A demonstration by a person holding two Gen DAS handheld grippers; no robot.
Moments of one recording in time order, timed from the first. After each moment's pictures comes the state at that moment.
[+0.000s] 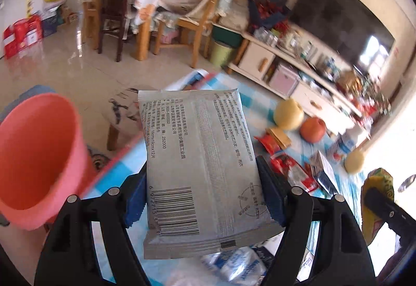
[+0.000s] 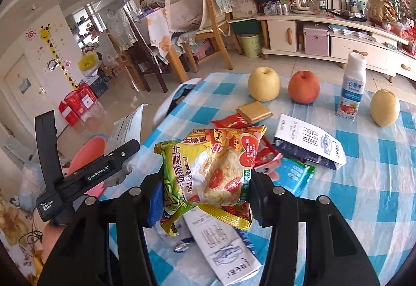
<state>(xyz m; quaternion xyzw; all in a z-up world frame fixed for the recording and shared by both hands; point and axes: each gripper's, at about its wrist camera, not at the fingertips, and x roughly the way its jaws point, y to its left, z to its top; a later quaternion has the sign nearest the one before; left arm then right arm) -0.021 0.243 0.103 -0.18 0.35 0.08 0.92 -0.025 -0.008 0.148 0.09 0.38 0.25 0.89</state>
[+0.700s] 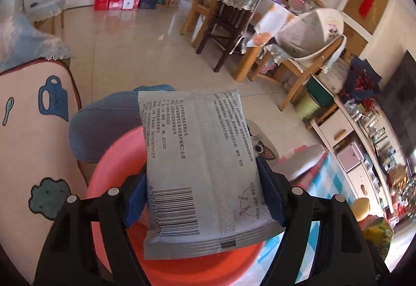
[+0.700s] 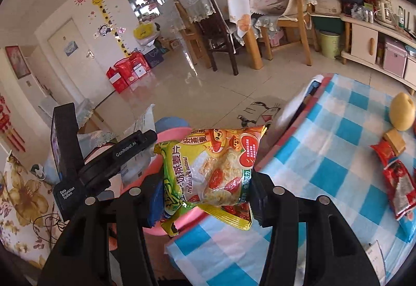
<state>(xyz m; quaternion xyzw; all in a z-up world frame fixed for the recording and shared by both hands) -0.066 0.471 0.103 -0.31 0.30 0.30 0.85 -0.024 0.271 0.159 0.03 0.39 0.40 0.83</state>
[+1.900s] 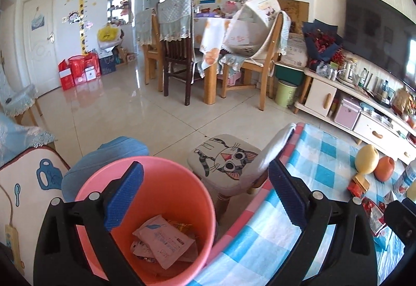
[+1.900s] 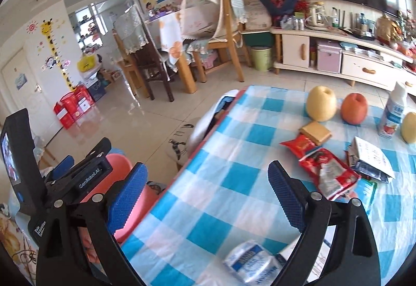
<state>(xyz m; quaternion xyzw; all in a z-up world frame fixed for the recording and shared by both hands) -0.031 0.344 0.136 -0.08 0.27 0.24 0.93 -0.009 0.140 0.149 0.07 0.35 0.21 0.91</state>
